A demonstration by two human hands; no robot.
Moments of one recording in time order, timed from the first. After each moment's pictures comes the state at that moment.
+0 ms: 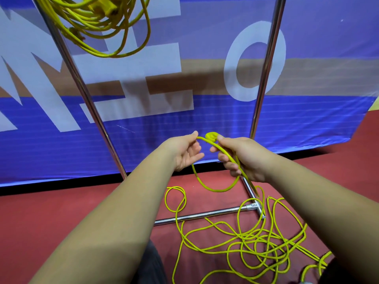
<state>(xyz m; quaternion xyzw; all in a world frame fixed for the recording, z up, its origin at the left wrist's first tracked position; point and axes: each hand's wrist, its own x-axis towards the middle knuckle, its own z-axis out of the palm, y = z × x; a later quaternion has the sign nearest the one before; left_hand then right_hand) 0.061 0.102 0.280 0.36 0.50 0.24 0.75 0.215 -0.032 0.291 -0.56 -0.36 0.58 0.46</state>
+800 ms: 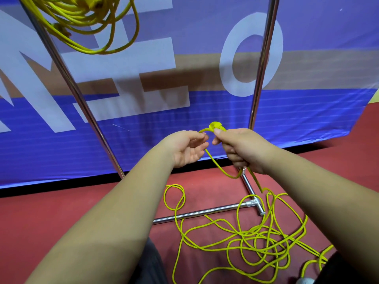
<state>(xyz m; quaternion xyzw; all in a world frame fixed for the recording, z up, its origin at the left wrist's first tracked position) 0.073 0.111 0.273 0.43 0.44 0.16 0.77 0.233 -0.025 0.288 -0.60 -0.41 0.50 0.47</state>
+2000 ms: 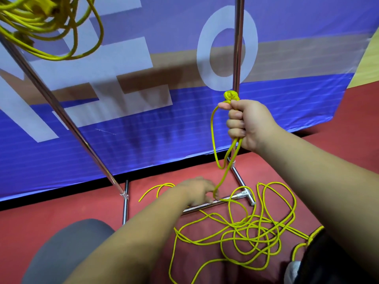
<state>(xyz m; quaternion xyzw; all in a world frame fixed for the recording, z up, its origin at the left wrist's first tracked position) 0.102 0.054 0.125 0.95 0.18 -0.16 0.18 0.281 -0.034 0.313 -0.46 -0.17 0.52 0.70</state>
